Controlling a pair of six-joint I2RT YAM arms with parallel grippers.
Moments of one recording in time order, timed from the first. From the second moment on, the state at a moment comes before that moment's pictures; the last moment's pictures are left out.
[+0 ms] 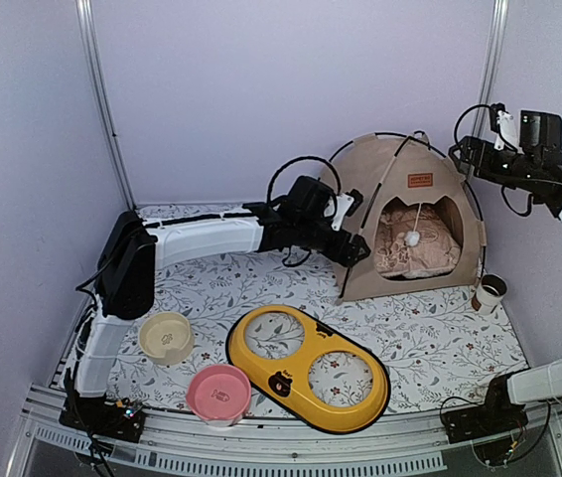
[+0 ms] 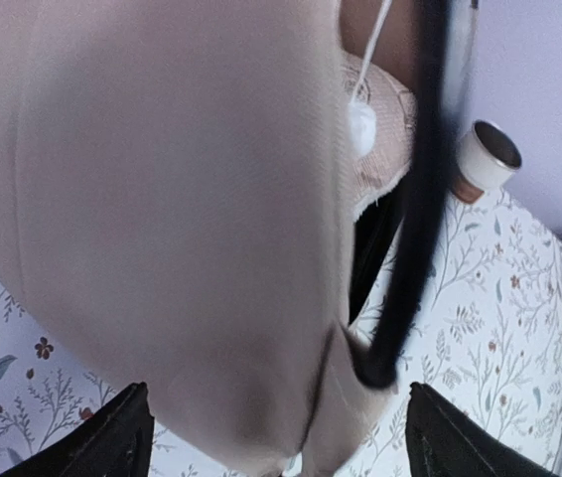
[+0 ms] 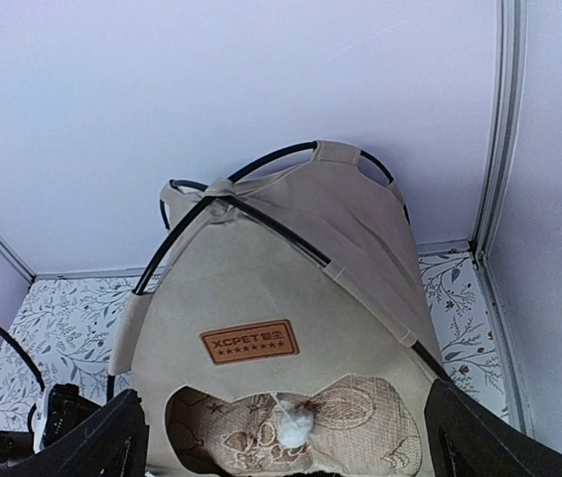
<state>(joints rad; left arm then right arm) -0.92 2.32 2.01 -0.26 0.14 -0.14 0.10 1.22 1.40 -0.52 -0.08 0.21</state>
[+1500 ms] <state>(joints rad) -0.85 1.49 0.96 -0.19 0.18 -0.19 0.86 1.08 0.81 -0.64 -0.02 0.64</state>
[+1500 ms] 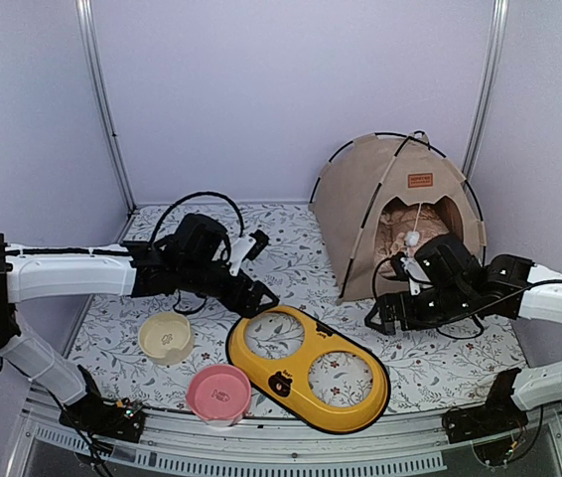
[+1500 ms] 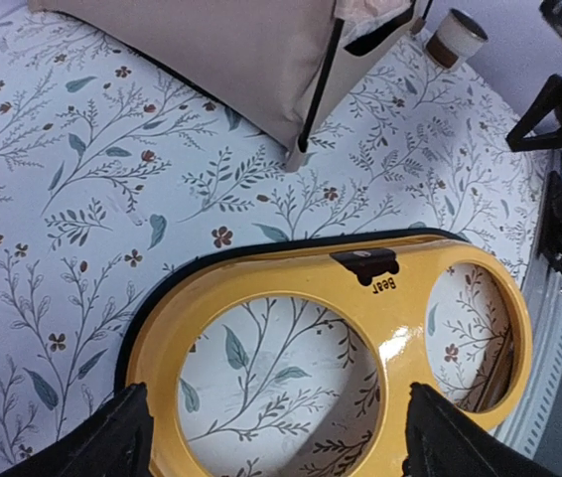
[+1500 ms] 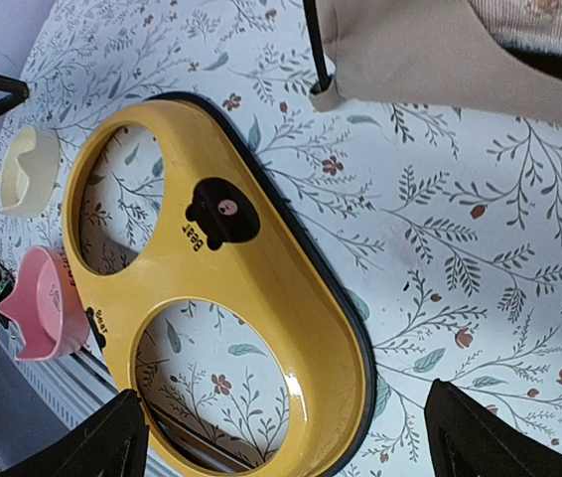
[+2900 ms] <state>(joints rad) -0.86 1.77 0.87 0.25 0.15 -0.75 0.91 1.22 0.73 -0.38 -0.11 0.70</state>
